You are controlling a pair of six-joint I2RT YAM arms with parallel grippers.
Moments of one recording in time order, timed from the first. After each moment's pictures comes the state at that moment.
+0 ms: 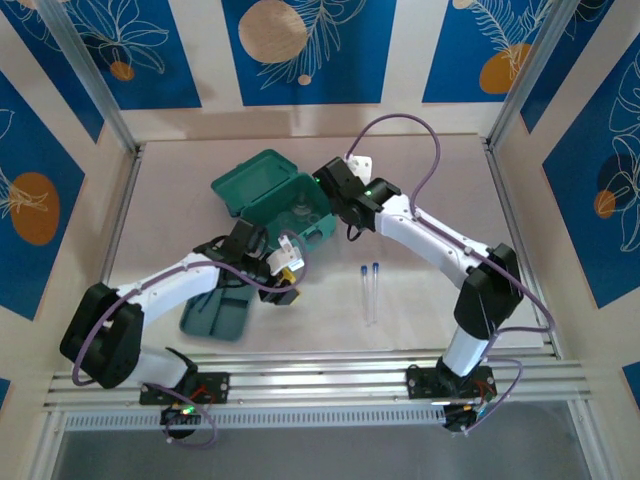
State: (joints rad) left arm -0.57 1.39 0.80 -0.45 0.65 0.38; right arm 0.72 1.71 1.56 -0.84 0.57 0.69
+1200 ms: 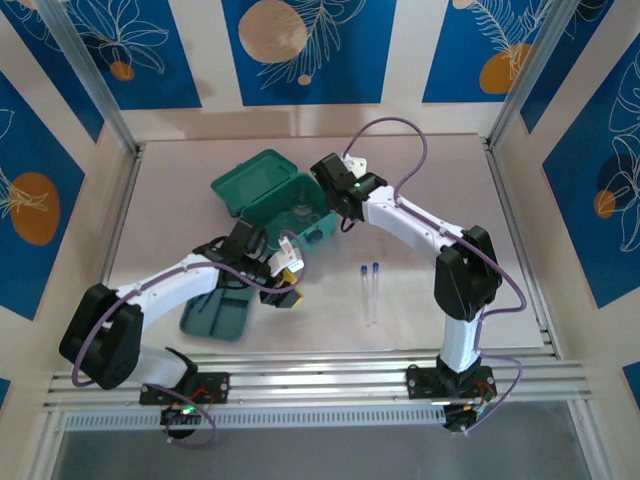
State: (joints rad) left arm -0.56 1.39 0.79 -0.44 0.73 0.37; right arm 0.66 1.86 1.60 -0.78 0.50 0.71
